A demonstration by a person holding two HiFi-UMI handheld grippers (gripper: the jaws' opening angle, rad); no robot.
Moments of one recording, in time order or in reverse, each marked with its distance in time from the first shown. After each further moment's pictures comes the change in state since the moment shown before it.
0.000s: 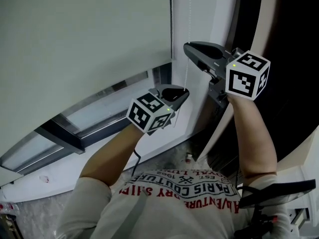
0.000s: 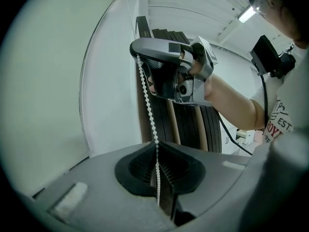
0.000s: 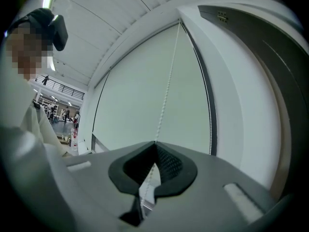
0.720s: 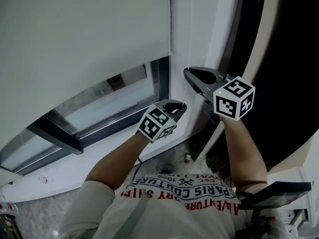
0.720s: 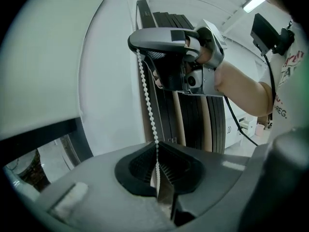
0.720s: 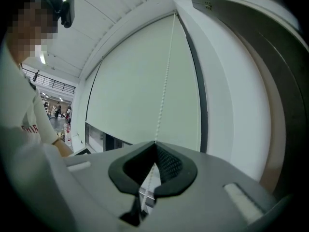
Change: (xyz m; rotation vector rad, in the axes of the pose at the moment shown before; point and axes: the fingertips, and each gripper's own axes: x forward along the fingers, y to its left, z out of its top) left arm 0.034 0.005 -0.103 -0.007 0.128 0.019; right arm 0.003 -0.015 -0.110 0.019 0.105 -0.087
